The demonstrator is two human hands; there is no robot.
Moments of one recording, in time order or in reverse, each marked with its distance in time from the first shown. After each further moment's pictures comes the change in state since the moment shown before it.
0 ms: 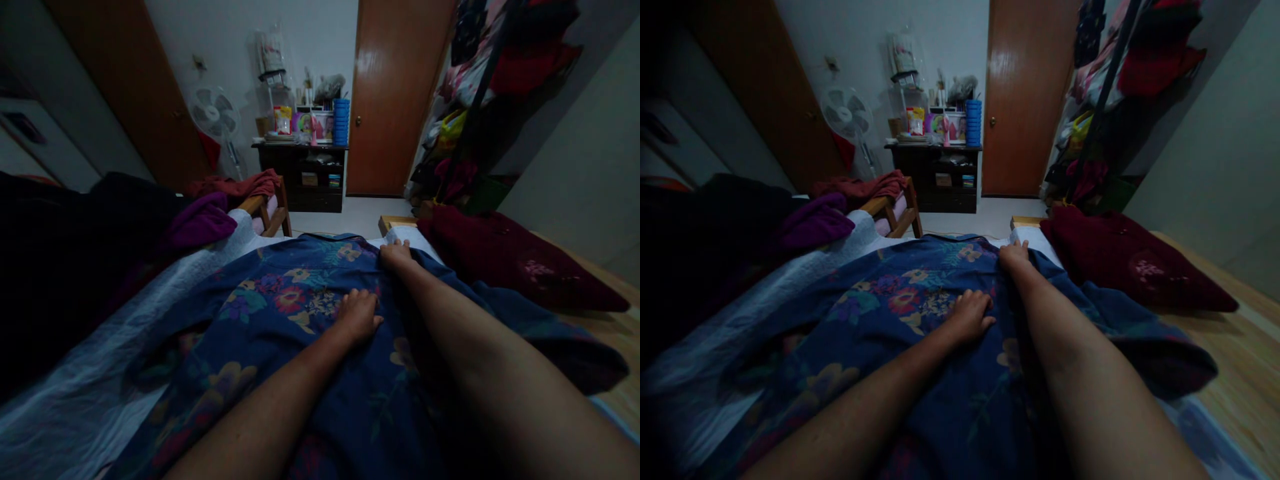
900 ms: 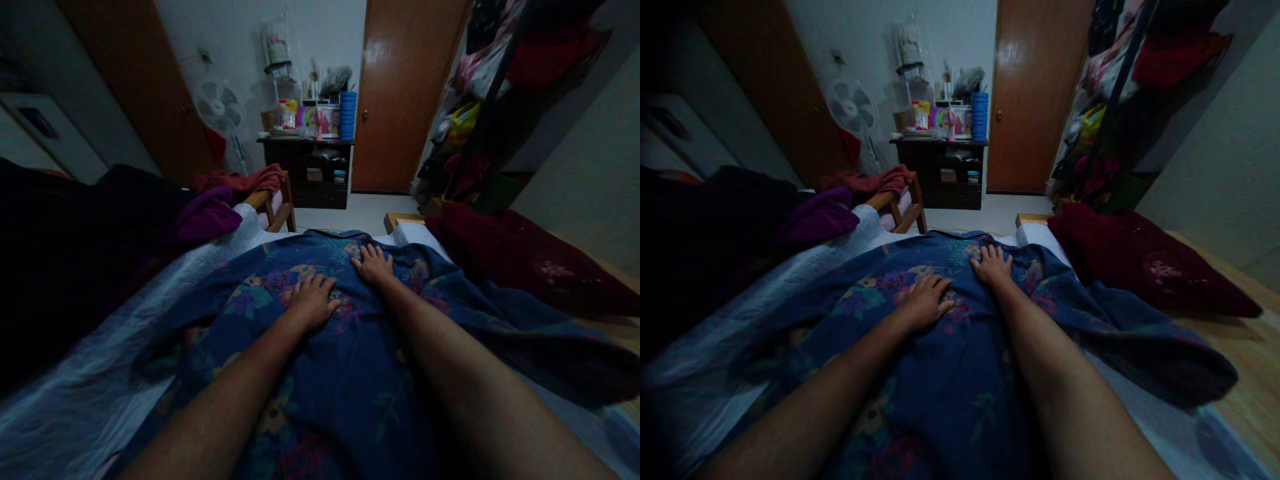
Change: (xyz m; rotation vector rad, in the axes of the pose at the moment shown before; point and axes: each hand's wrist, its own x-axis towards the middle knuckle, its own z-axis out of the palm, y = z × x) left_hand -0.034 -0.081 -0.039 0.094 0.007 -0.229; right_hand -0.009 -0.073 0.037 0.279 0.067 0.034
